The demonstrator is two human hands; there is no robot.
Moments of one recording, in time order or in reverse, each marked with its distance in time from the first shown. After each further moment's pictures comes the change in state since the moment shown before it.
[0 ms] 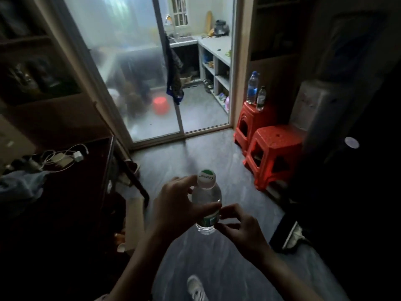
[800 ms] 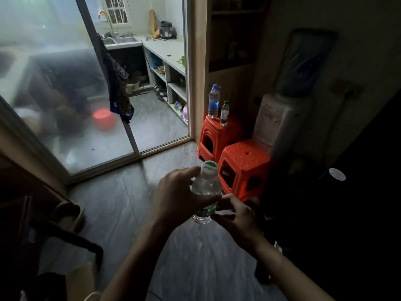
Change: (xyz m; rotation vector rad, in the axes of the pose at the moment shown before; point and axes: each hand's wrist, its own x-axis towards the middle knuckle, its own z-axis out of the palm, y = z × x) left_hand 0.321 -0.051 0.060 -0.063 -0.118 0.239; right_hand 0.286 0.020 -0.049 -0.113 0.225 0.115
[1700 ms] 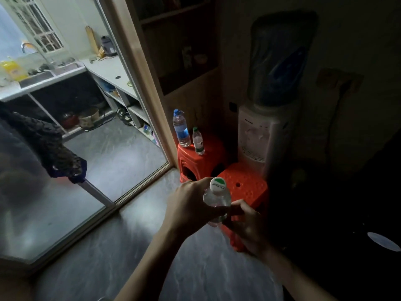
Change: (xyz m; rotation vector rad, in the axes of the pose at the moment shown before) left_hand 0.385 -0.011 0.183 0.082 -0.390 0.141; right_hand 0.338 0.106 -0.138 0.186 0.241 0.059
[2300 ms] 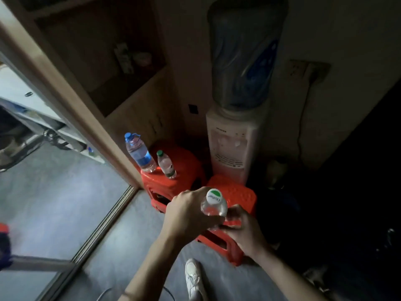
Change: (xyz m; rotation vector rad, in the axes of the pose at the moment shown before) left_hand 0.234 -0.101 0.053 0.053 -0.239 0.165; right_hand 0.185 0.072 0.006 -0.125 0.324 0.300
